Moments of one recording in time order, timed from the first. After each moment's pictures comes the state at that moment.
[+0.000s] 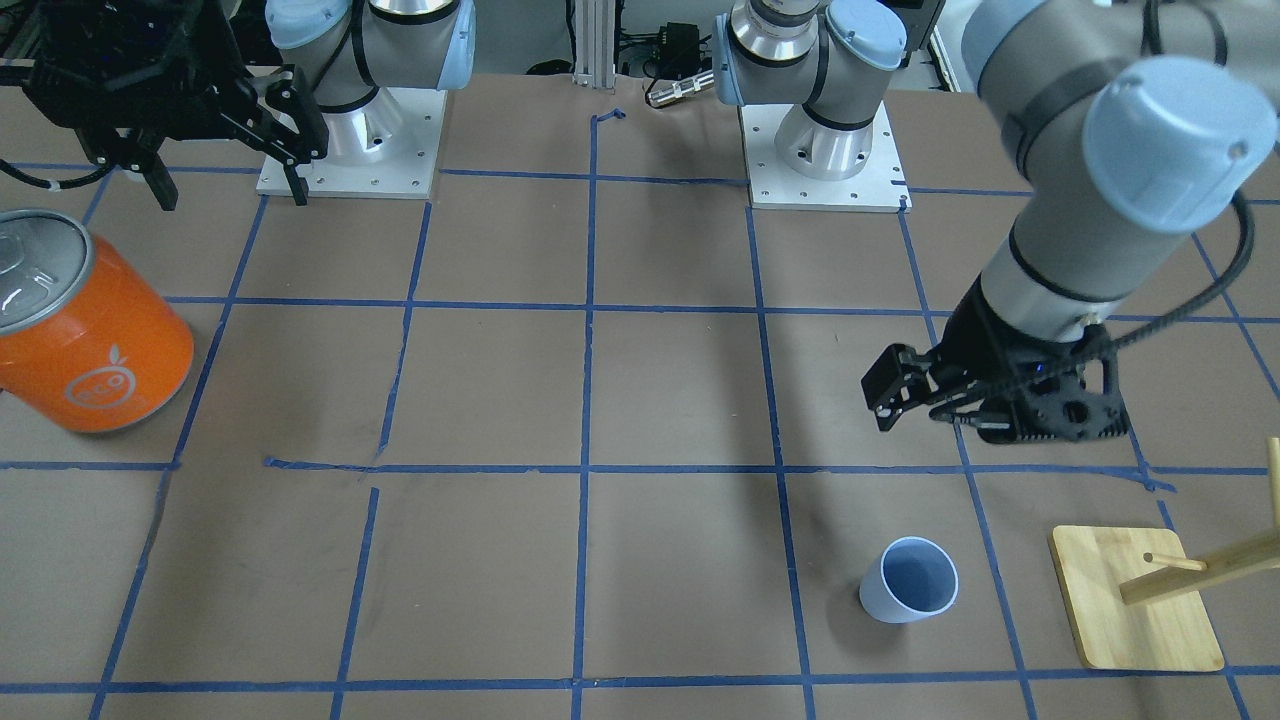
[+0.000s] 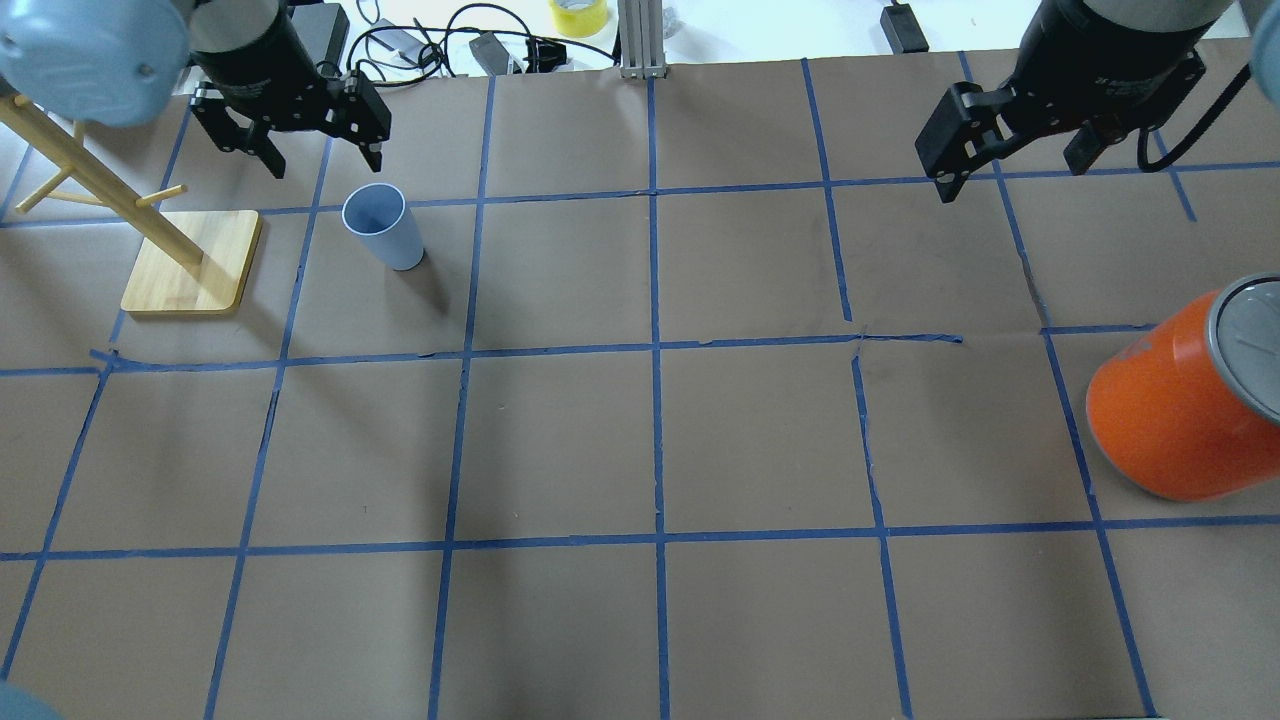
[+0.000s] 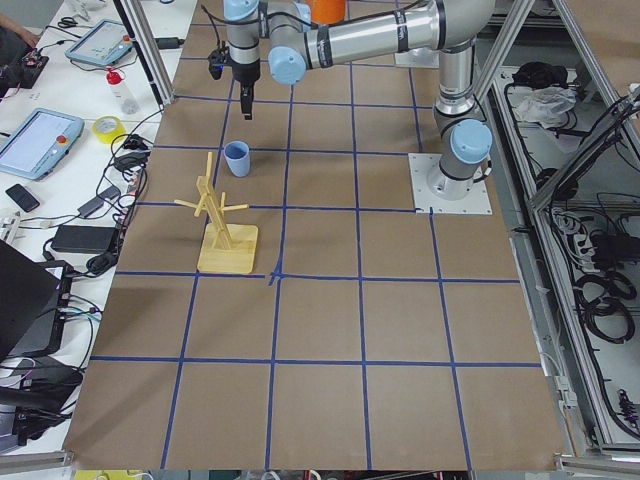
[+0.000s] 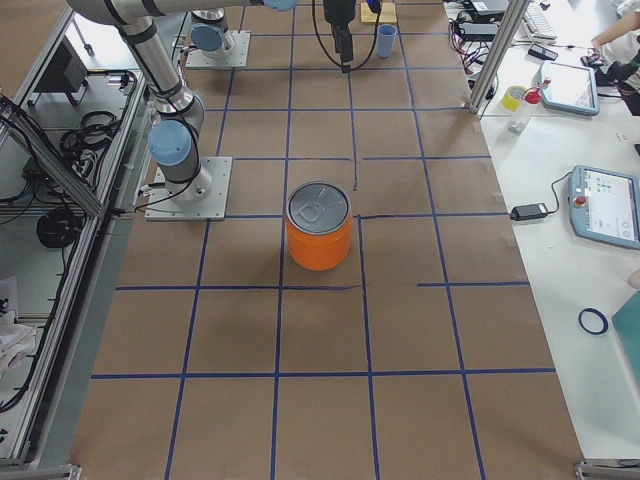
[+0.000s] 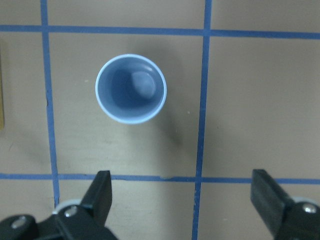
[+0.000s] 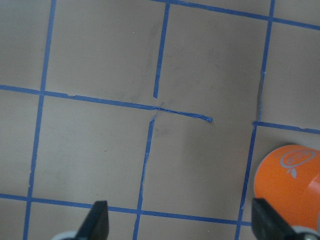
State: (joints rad) left arm -1.50 -1.79 -1.40 -1.50 1.62 0.03; right arm 1.55 -1.65 1.53 -1.57 -1.60 -0.18
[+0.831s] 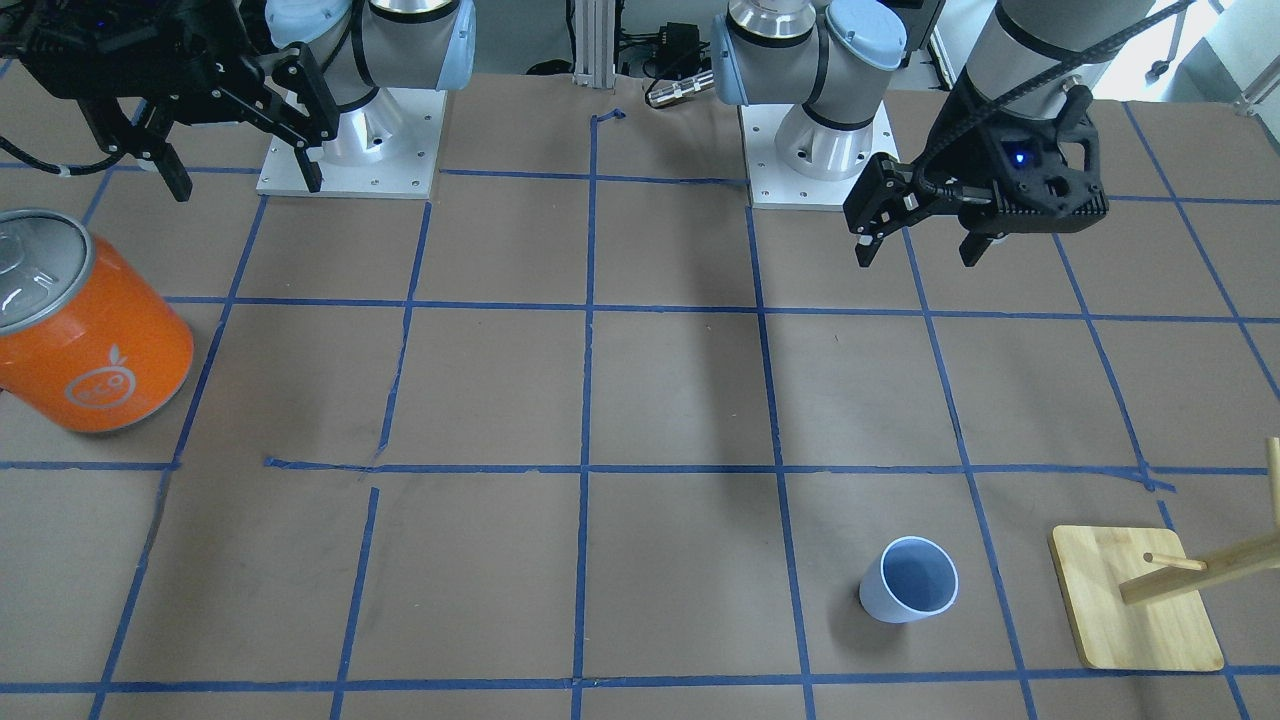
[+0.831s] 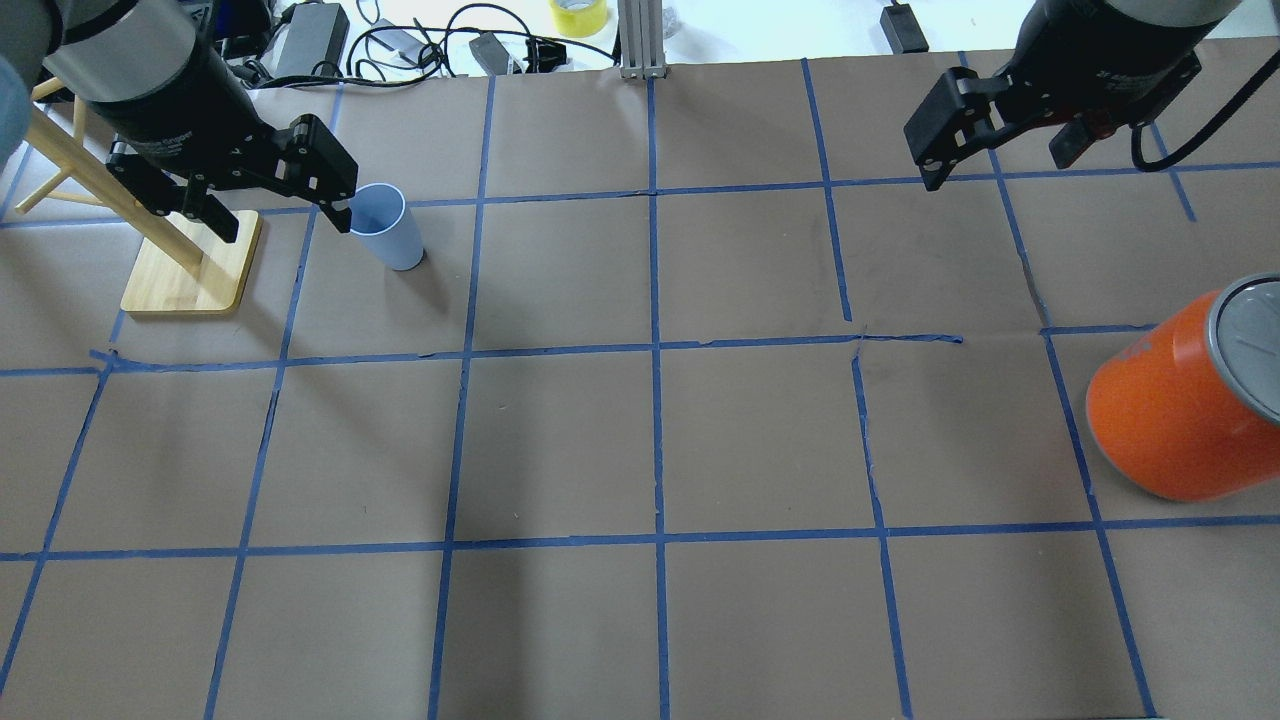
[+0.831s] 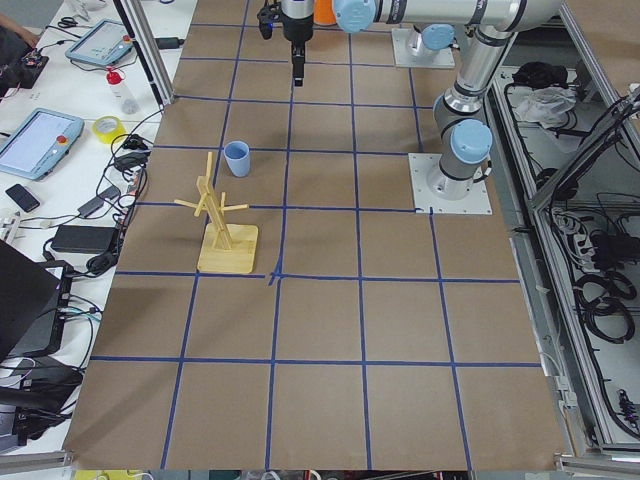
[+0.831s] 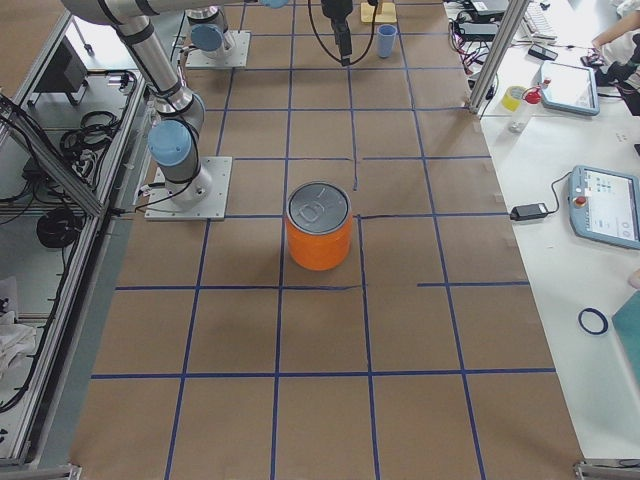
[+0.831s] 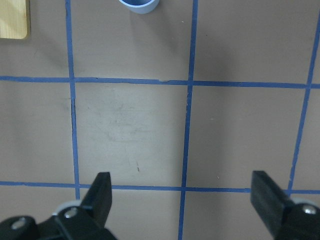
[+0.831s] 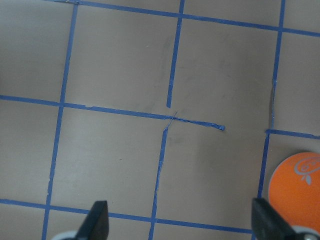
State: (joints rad) left arm -1.50 -1.55 -1.55 -1.59 1.56 0.03; right arm 1.55 -1.68 1.54 -1.59 -1.57 -0.15
